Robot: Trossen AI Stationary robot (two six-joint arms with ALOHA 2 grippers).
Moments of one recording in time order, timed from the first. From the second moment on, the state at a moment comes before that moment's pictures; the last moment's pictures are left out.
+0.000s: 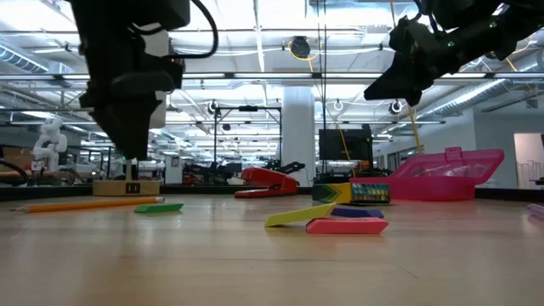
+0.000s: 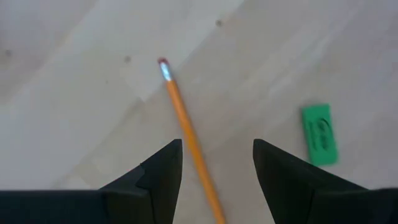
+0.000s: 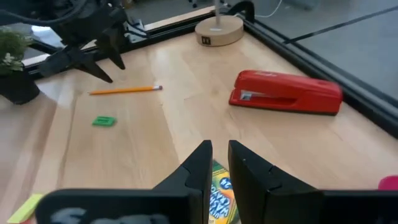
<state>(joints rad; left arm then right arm) -0.21 1.52 0.96 -0.88 -0.30 -0.98 -0.31 0.83 0.44 -0.02 -0.06 0.16</state>
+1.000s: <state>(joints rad) -0.38 1.52 0.70 -0.68 -0.16 -1.28 -0.23 0.83 0.44 0.06 -0.05 0.11</state>
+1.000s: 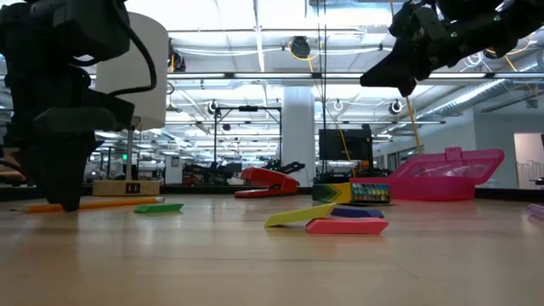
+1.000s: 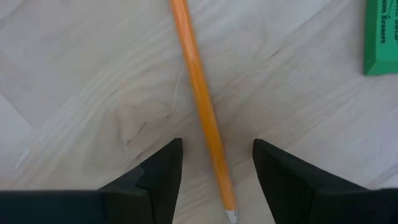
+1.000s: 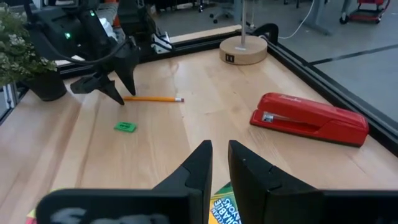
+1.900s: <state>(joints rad) -0.38 1.52 0.69 -0.67 -0.18 -1.15 -0.23 0.83 0.44 0.07 -0.05 0.11</state>
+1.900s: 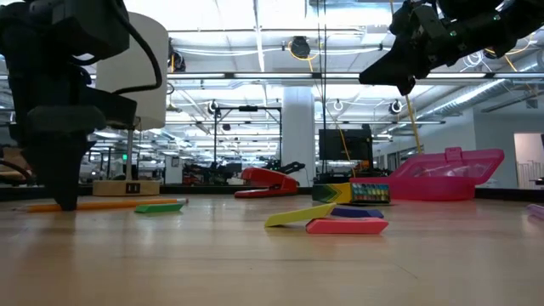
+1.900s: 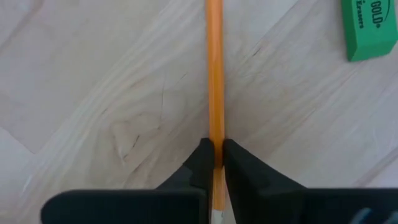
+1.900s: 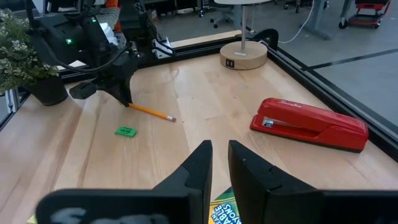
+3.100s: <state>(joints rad) -0.31 1.52 0.78 -0.71 -0.22 -0.87 -0.08 1.36 0.57 0.37 -0.06 0.05</state>
